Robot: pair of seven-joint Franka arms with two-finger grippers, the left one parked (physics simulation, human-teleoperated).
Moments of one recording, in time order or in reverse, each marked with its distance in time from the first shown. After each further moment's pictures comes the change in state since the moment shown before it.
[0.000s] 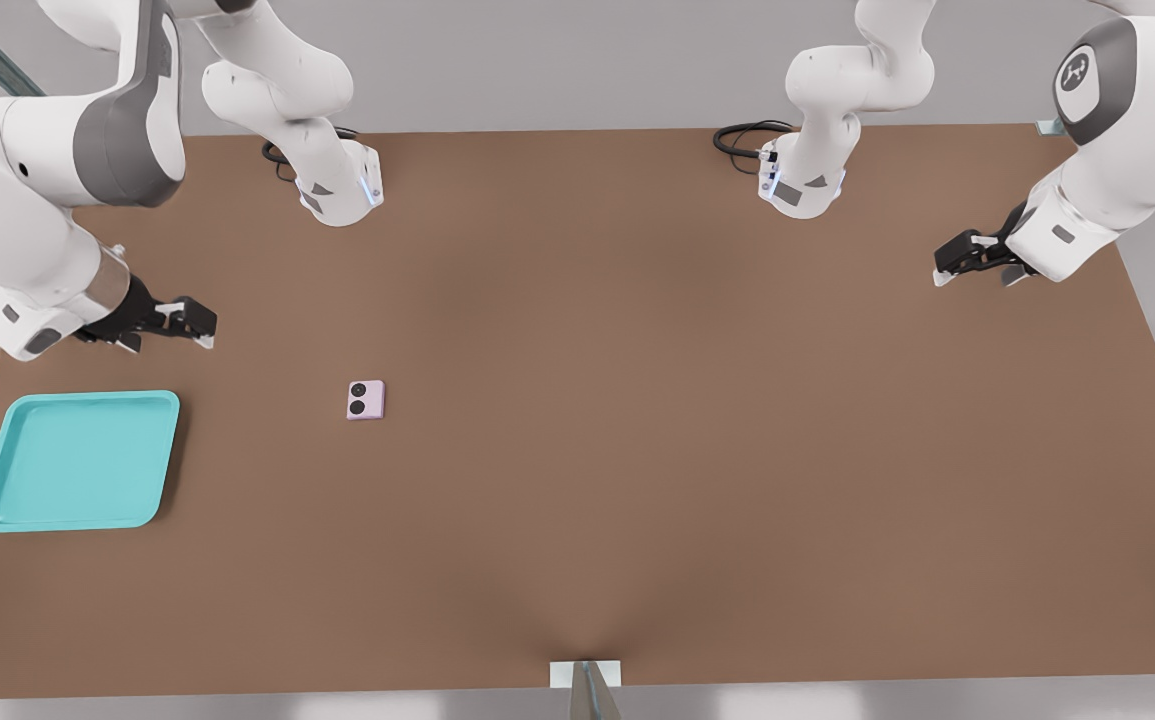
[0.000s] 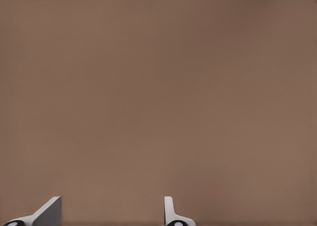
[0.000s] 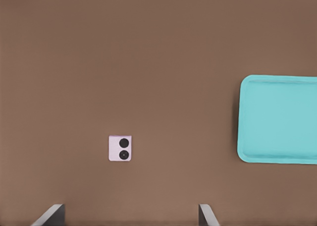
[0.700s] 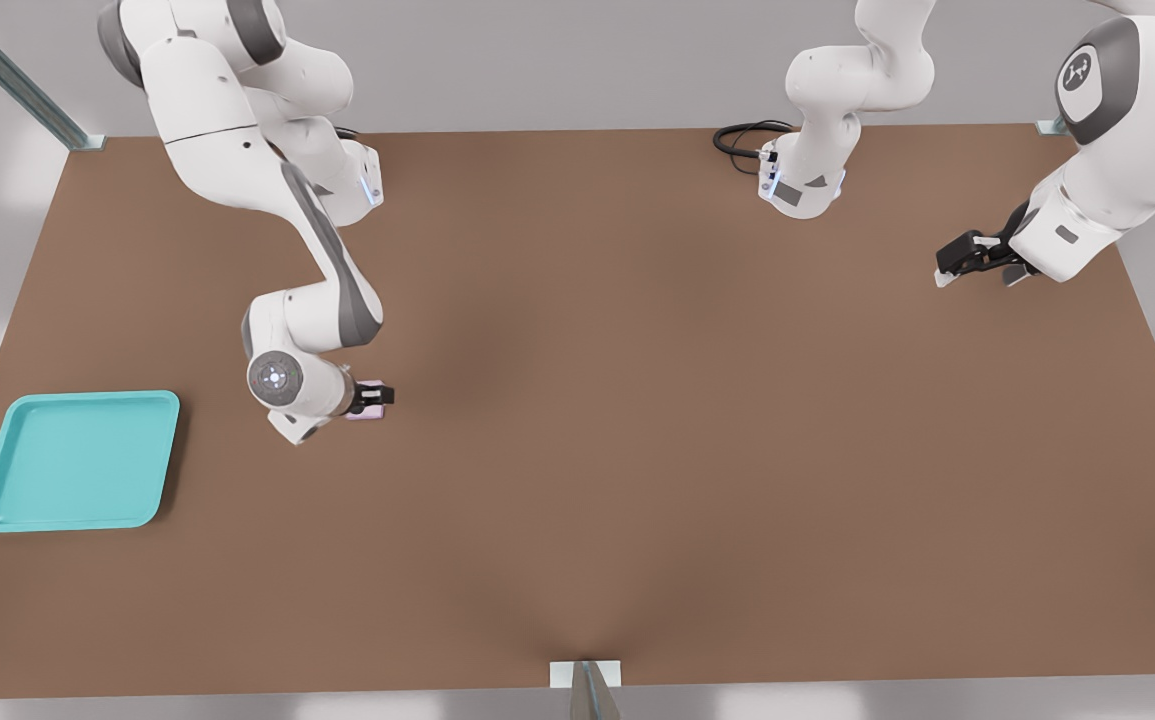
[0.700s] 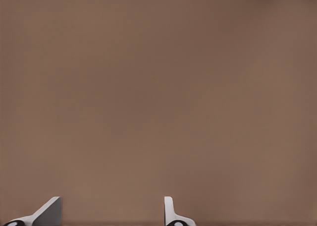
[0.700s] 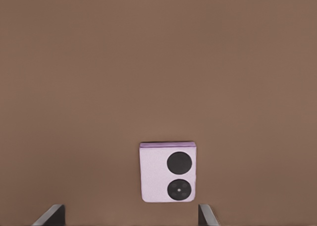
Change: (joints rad) arm 0.053 0.262 0.142 -0.577 0.051 0.653 0.227
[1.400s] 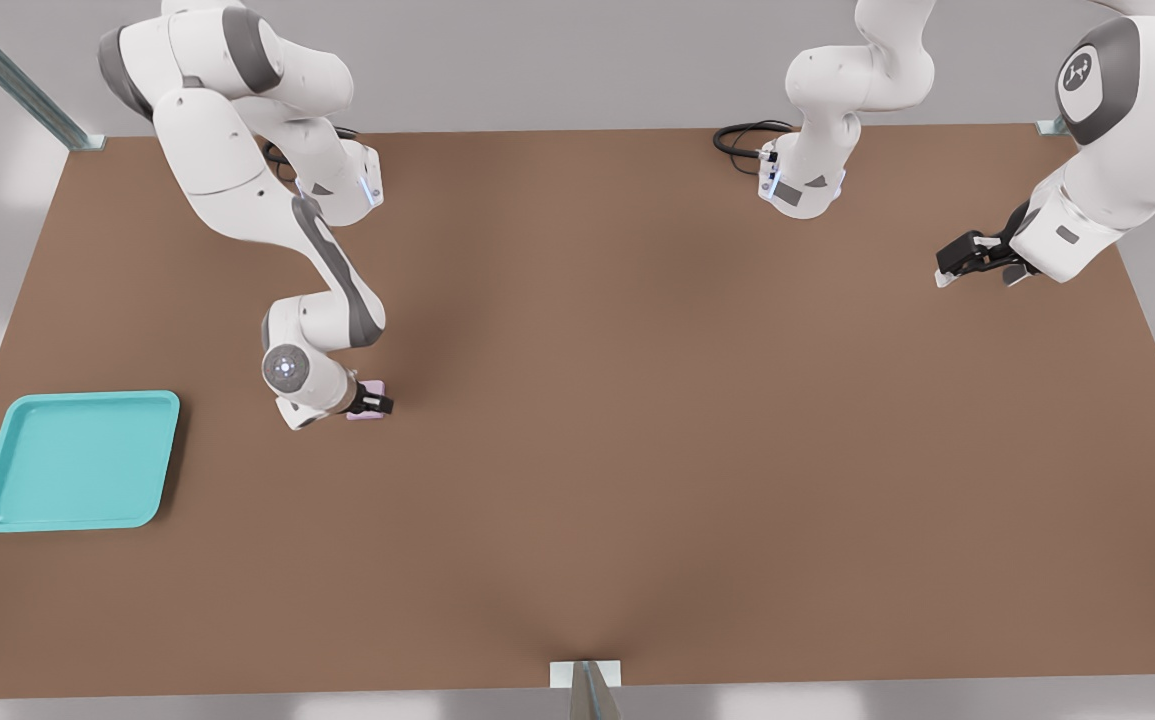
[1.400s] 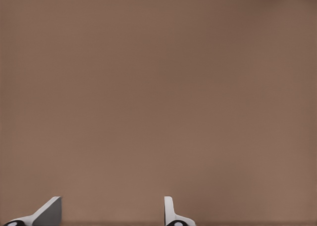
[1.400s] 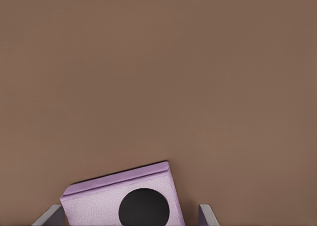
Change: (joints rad) arm -0.047 0.091 0.000 -0.215 -0.013 0.387 0.168
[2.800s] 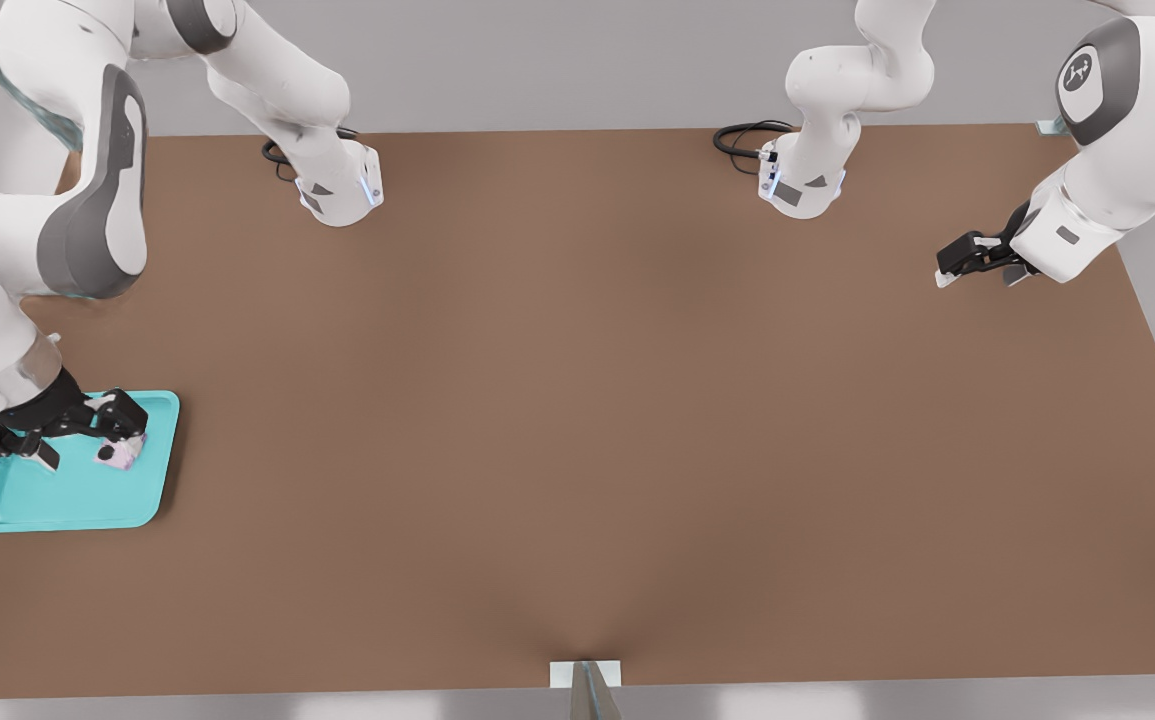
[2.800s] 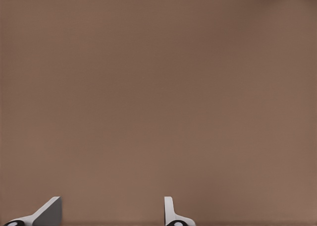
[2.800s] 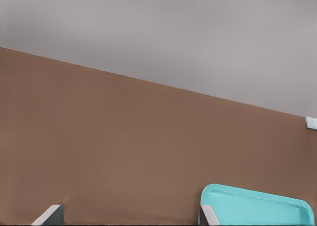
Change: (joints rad) arm -0.282 -0.242 0.093 0.846 -0.131 -0.650 -0.608
